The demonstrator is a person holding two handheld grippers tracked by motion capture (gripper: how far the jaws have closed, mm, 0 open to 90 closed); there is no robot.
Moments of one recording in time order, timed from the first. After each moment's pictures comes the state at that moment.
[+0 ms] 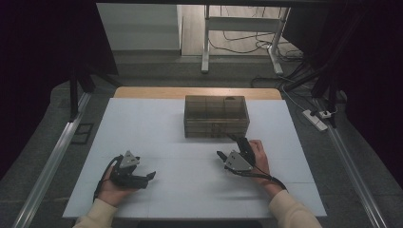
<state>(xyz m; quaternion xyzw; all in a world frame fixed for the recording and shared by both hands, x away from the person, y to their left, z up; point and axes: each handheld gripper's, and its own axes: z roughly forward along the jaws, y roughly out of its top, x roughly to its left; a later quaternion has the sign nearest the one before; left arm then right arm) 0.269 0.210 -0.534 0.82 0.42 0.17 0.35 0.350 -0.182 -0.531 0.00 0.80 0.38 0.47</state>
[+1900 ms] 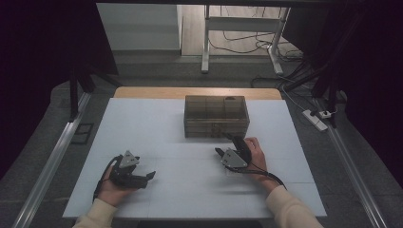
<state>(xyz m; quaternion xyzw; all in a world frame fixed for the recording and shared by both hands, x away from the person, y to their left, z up) 0.269 0.211 -0.534 0.82 0.42 0.17 0.35 0.364 -0.174 -0.538 -0.02 0.81 0.35 0.47</state>
